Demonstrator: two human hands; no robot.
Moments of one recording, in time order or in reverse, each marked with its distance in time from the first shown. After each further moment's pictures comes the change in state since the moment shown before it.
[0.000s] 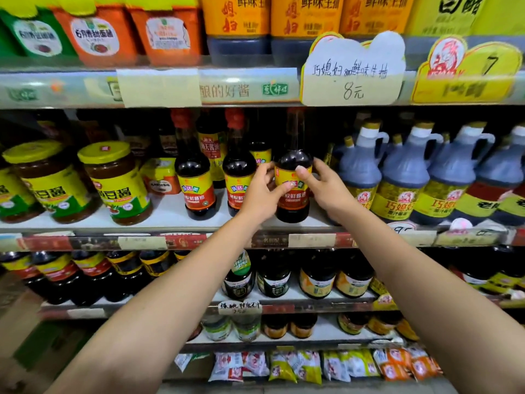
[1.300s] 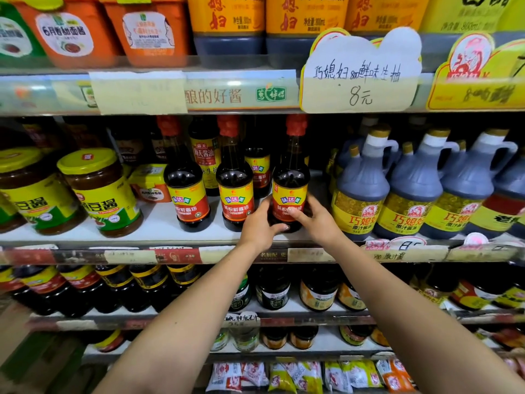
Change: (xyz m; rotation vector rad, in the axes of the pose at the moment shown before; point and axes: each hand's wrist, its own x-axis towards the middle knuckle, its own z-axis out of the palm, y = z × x) left_hand 0.020 -0.072 0.003 0.401 -0.039 -0.092; right_hand 0.014 0.075 -0.002 -0.289 0.027 0.080
